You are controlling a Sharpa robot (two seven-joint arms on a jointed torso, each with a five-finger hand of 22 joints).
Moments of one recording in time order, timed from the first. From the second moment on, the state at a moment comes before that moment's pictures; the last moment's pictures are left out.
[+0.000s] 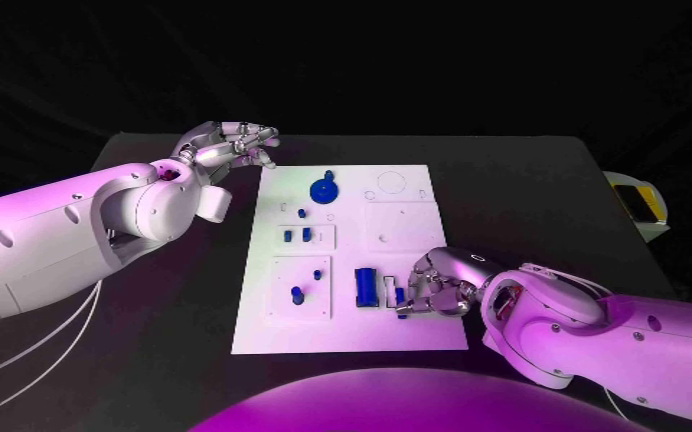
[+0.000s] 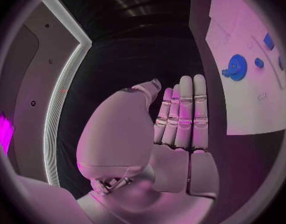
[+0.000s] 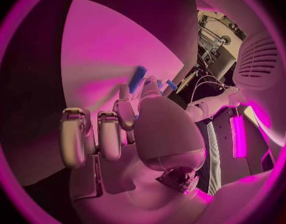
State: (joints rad) left arm 1.16 -0.91 -0.03 1.47 -0.05 -0.21 0.25; left_hand 1.46 -0.19 0.47 0.25 0.05 0.90 0.20 0.32 0.21 0.97 0.13 0.41 0.10 1.04 0.06 0.85 0.36 0.18 0.92 0.16 0.67 0.53; right arm 0.94 -1.04 -0.18 1.95 -1.44 -0.40 -0.46; right_hand 1.33 -0.02 -0.24 0.29 0.13 0.98 0.07 0.47 0.57 1.38 0.00 1.18 1.30 1.46 -0.07 1.51 1.31 0.03 1.47 0.04 1.46 1.31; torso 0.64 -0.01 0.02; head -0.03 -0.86
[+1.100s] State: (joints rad) left arm 1.16 -0.91 -0.03 1.47 -0.05 -0.21 0.24; left_hand 1.46 -0.19 0.46 0.25 0.05 0.90 0.20 0.32 0.21 0.97 0.13 0.41 0.10 1.04 0.06 0.85 0.36 0.18 0.92 0.16 0.67 0.53; right arm 0.94 -1.00 -0.17 1.93 -1.52 -0.36 -0.49; right_hand 1.39 -0.04 -0.28 0.24 0.06 0.99 0.06 0.48 0.58 1.39 0.01 1.22 1.31 1.47 -0.07 1.51 1.31 0.03 1.47 0.04 1.45 1.31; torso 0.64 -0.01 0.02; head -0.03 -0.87
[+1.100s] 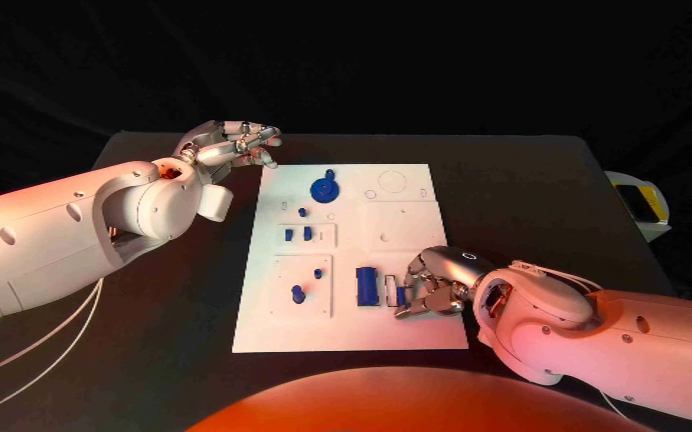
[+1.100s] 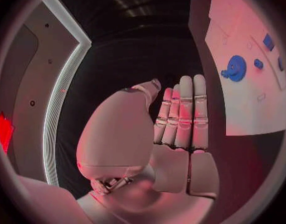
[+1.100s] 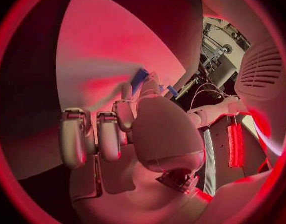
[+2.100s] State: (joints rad) left arm 1.16 -0.92 -0.03 1.47 -0.05 -0.21 0.24; left_hand 1.46 -0.19 0.47 0.26 0.05 0.90 0.20 0.32 0.21 0.97 0.13 0.41 0.10 1.04 0.06 0.85 0.36 0.18 0.92 0.16 0.67 0.53; right arm 0.95 -1.04 -0.17 1.94 -1.57 -0.37 -0.50; right_hand 1.51 -0.01 -0.26 0.28 0.28 1.00 0.05 0.45 0.55 1.35 0.04 1.22 1.42 1.47 -0.08 1.51 1.31 0.03 1.47 0.03 1.45 1.31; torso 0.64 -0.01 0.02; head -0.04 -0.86
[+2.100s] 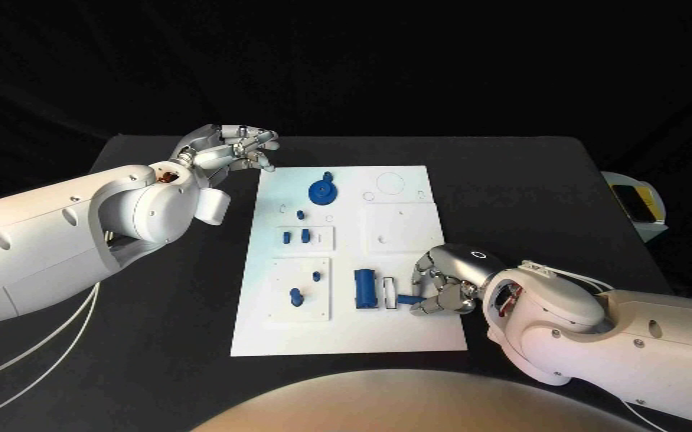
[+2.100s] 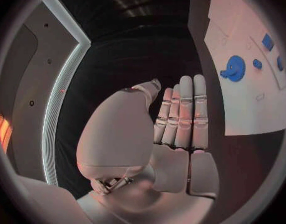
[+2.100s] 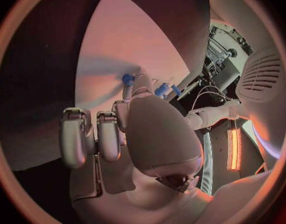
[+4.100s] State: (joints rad) left arm 1.16 -0.92 -0.03 1.47 -0.05 -0.20 0.22; left_hand 1.46 -0.19 0.46 0.26 0.05 0.90 0.20 0.32 0.21 0.96 0.14 0.41 0.10 1.04 0.06 0.85 0.36 0.18 0.92 0.17 0.67 0.53; right arm 0.98 -1.02 -0.18 1.95 -1.51 -0.41 -0.51; right_hand 1.12 -0.20 0.65 0.15 0.30 0.97 0.06 0.48 0.60 1.43 -0.01 1.21 1.31 1.47 -0.08 1.51 1.31 0.03 1.47 0.03 1.47 1.31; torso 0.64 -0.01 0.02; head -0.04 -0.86
